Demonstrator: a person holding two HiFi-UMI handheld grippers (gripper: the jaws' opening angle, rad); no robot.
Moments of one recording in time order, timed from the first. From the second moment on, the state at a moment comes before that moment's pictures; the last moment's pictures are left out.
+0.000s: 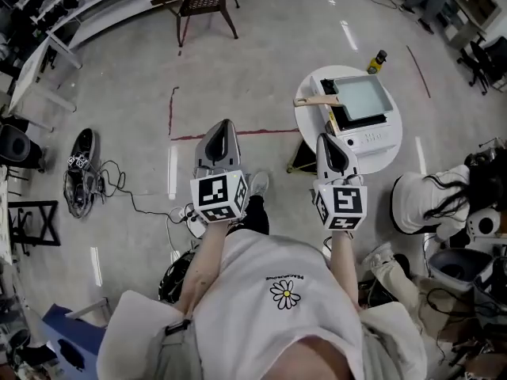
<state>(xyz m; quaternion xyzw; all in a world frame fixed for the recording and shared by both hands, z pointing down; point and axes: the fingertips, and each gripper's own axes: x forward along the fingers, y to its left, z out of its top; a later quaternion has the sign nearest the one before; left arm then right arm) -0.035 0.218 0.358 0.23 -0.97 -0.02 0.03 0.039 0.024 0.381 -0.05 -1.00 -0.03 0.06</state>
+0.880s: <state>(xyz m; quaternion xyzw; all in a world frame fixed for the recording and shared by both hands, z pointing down) -0.260 0.162 0.361 0.31 -0.95 -0.03 0.04 -0.174 0.001 0.374 0.01 -0.99 -0.04 0.10</state>
